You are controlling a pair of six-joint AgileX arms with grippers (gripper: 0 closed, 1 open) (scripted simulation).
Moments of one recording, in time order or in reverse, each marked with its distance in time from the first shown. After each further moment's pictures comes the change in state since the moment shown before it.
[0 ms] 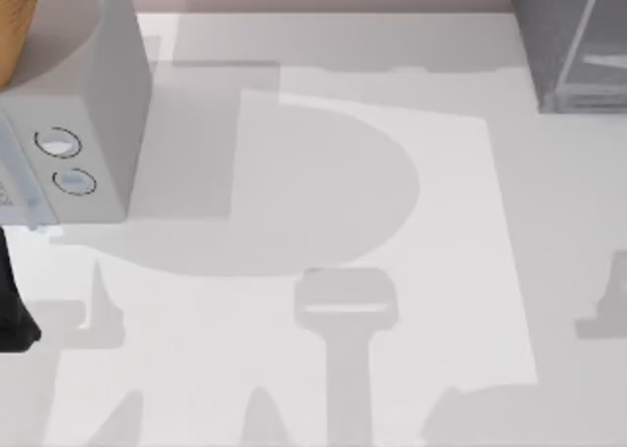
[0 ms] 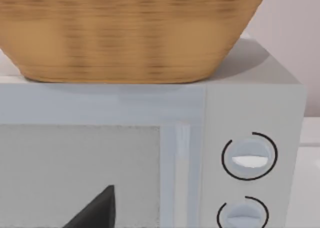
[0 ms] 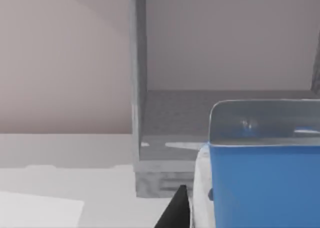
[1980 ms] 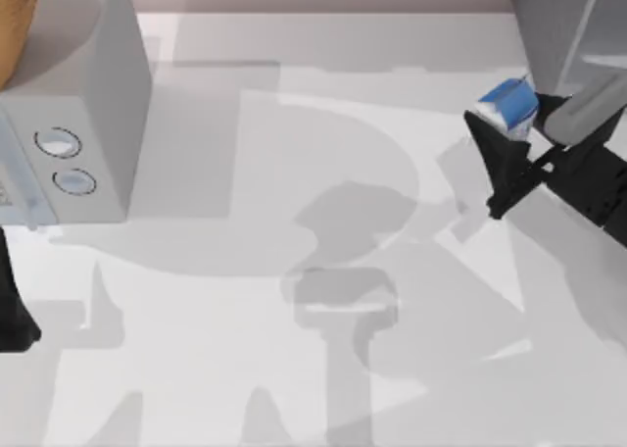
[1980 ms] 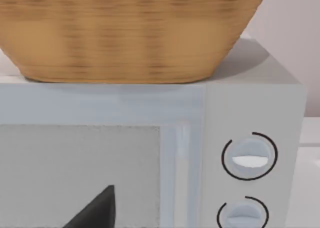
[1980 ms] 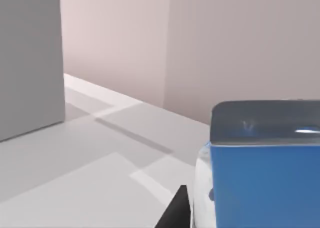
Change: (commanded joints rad) left arm 0.000 0.000 0.000 0.000 0.000 0.000; right arm 0.196 1.975 0.594 1.403 -0.491 -0.023
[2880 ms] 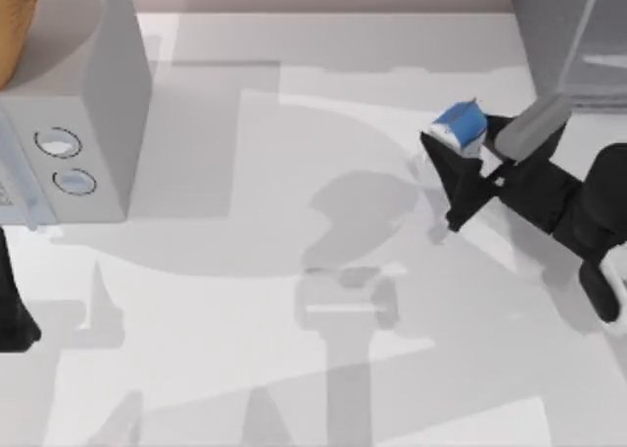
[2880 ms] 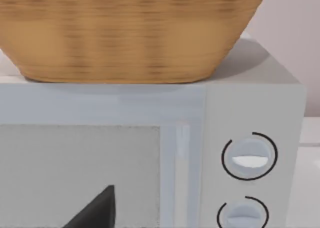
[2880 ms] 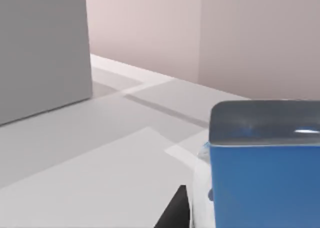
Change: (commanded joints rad) left arm 0.000 0.000 0.000 0.000 0.000 0.000; right arm 0.056 0.243 0.150 0.067 -0.004 0.042
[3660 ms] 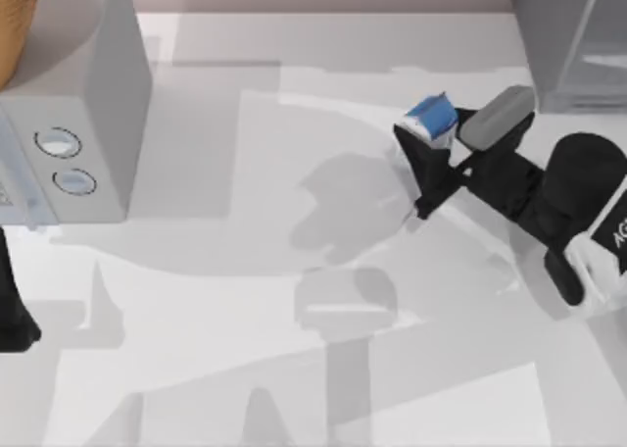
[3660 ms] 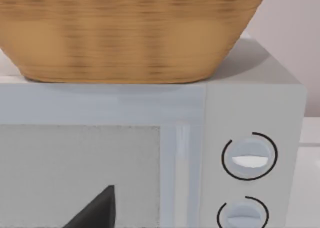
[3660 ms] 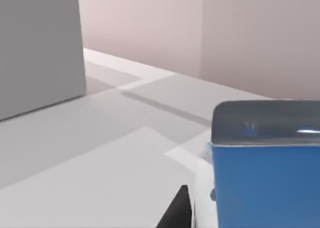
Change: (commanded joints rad) left arm 0.000 0.000 0.000 0.000 0.000 0.000; right arm 0.049 0.084 0.136 -0.062 0.054 -0.001
